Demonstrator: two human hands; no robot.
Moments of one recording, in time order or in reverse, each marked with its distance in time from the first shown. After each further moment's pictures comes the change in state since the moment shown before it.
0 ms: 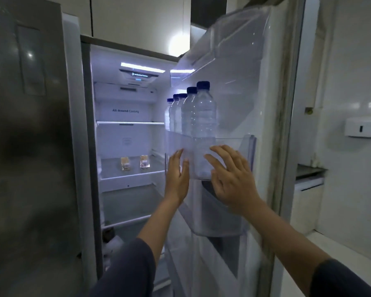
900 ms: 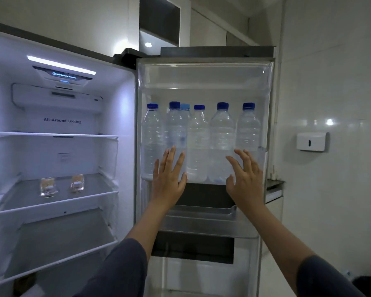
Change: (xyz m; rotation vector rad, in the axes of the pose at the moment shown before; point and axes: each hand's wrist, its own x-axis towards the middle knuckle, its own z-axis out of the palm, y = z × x) left_hand 0.097 -0.059 0.228 0.711 -0.035 0.549; right_hand -0.069 0.268 0.063 -0.110 -0.046 0.403
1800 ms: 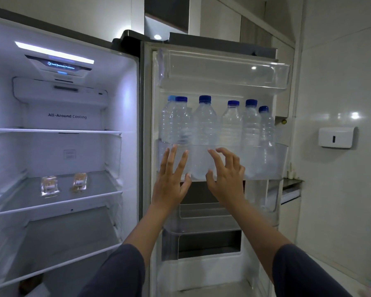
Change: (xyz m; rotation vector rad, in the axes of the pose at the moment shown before) left_hand 0.015 -0.035 0.048 -0.092 0.071 0.019; right_hand 0.031 -0.019 0.115 0.151 0.009 -0.020
